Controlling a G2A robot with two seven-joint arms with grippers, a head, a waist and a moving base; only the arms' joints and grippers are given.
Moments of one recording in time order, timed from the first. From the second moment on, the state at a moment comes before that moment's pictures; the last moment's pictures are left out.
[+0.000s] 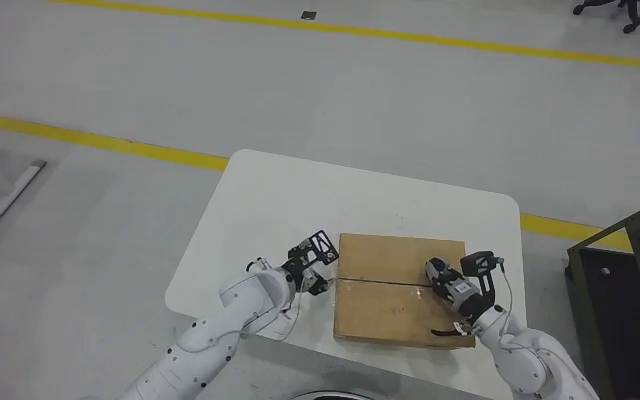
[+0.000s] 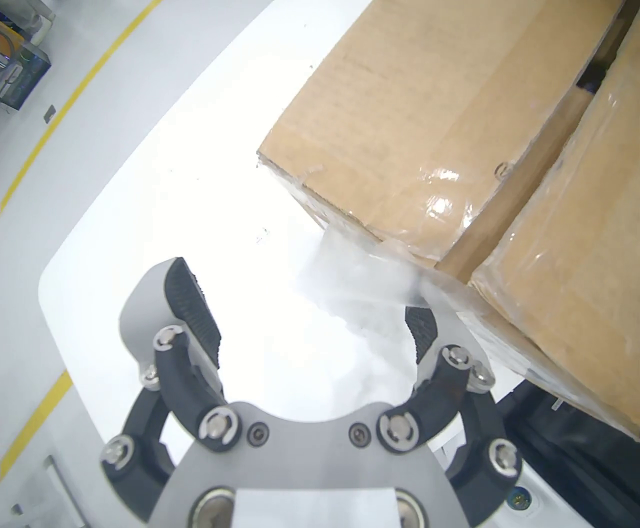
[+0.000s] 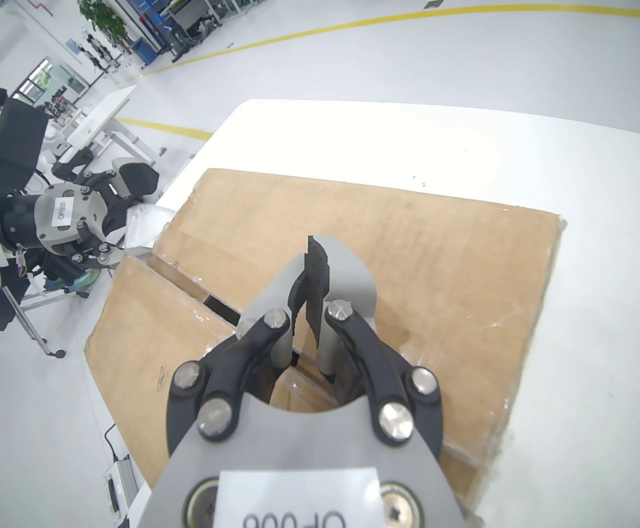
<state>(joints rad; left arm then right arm) 0.99 -1.16 -0.79 -1.56 1.39 -0.28 -0.53 -1.63 -1.07 1.52 -1.74 -0.77 -0.33 0.23</state>
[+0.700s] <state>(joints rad) 1.02 -1.17 -0.82 -1.56 1.38 -0.38 -0.49 -1.61 -1.07 1.51 -1.73 -0.77 -0.33 0.24</state>
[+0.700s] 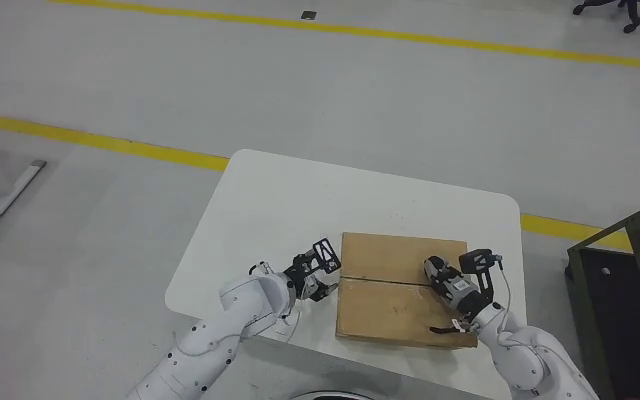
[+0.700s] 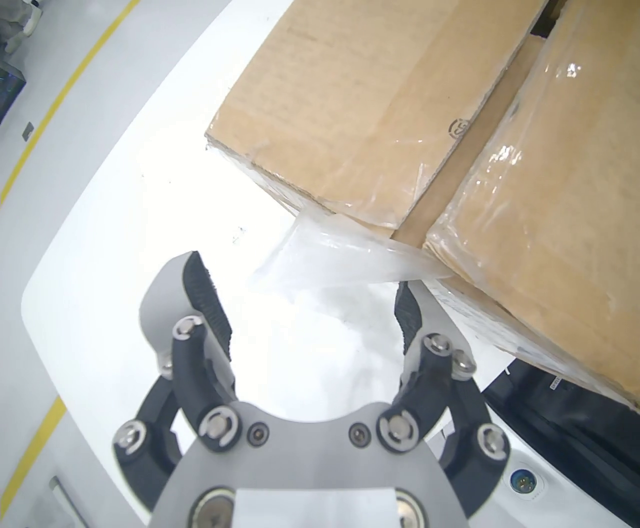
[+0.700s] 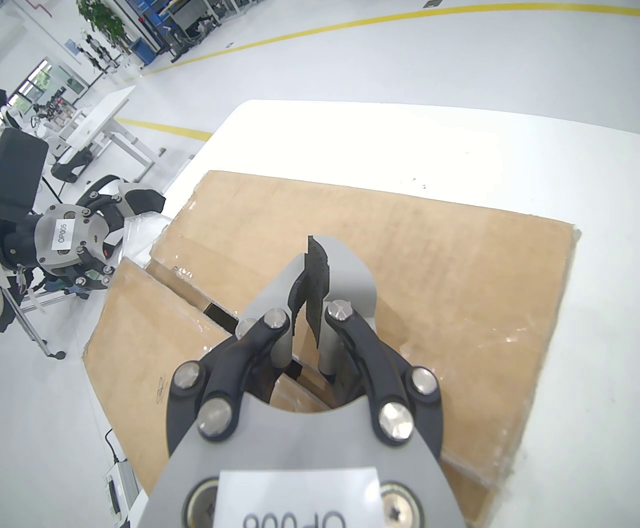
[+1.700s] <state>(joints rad) 1.07 -1.17 -0.88 -1.66 1.50 -0.42 -0.65 -1.61 -1.08 1.51 -1.73 -0.78 -0.33 0.25</state>
